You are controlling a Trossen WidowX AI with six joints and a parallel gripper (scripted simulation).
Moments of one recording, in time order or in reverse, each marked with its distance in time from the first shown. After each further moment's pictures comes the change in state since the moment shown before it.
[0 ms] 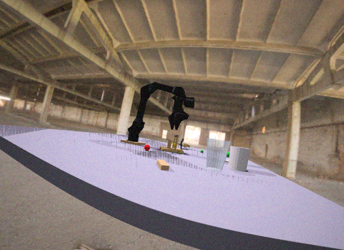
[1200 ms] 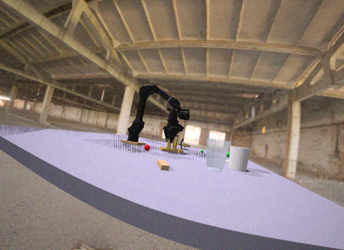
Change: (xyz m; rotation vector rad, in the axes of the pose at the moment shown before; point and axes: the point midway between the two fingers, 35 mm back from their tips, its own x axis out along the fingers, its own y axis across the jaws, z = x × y) arm 0.085 0.002 -0.020 -0.007 -0.004 -0.002
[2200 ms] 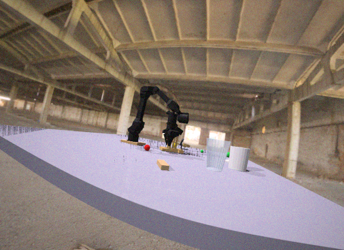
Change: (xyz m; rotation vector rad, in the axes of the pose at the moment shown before) arm 0.022 0.001 -0.002 -0.003 0.004 0.003
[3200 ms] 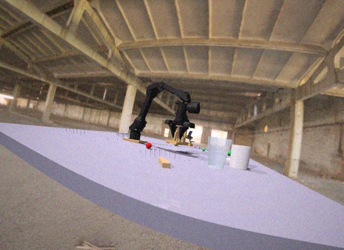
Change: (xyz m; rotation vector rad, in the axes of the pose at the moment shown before) arm -0.047 -0.095 0.009 -0.560 0.010 0.008
